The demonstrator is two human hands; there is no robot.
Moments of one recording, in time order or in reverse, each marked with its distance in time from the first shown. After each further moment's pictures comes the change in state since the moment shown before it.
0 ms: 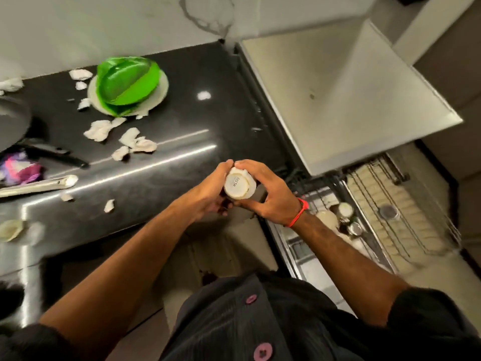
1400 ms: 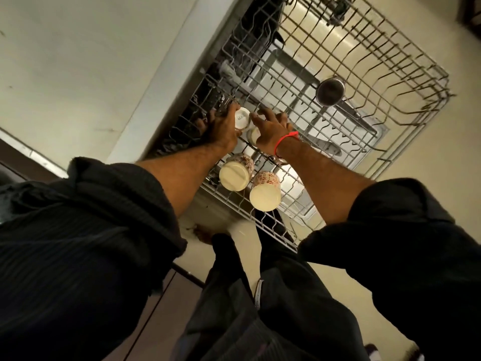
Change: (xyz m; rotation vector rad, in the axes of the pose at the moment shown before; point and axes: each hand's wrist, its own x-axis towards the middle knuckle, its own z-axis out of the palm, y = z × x) left_hand 0.419 -0.069 0.351 1.382 -0.019 0.072; right_hand -0.176 0.409 -0.184 -0.258 -0.279 1.211
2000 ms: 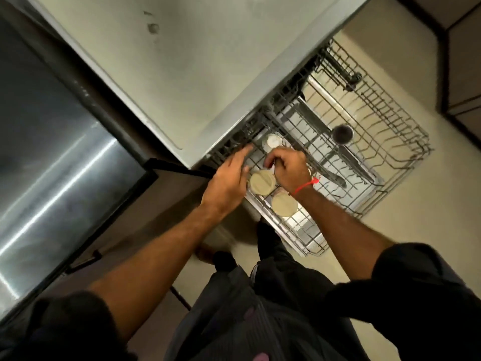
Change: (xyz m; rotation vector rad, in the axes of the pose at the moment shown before) left_hand -0.206 -0.068 -0.062 -0.513 0.357 0.360; right_hand -0.128 -0.077 -0.002 0.478 0.556 -0.520
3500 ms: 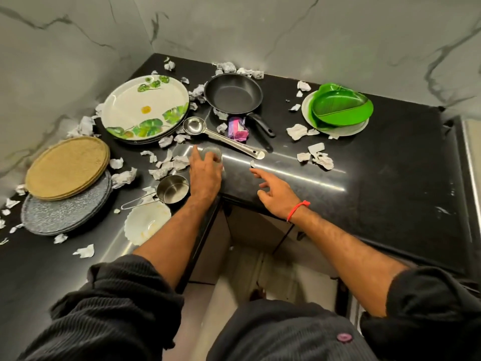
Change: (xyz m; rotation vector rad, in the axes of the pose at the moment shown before) left_hand -0.486 -0.314 -0.336 0.036 1.150 -0.947; right_hand -0.192 -0.437 0.438 -0.138 -1.078 -0.632
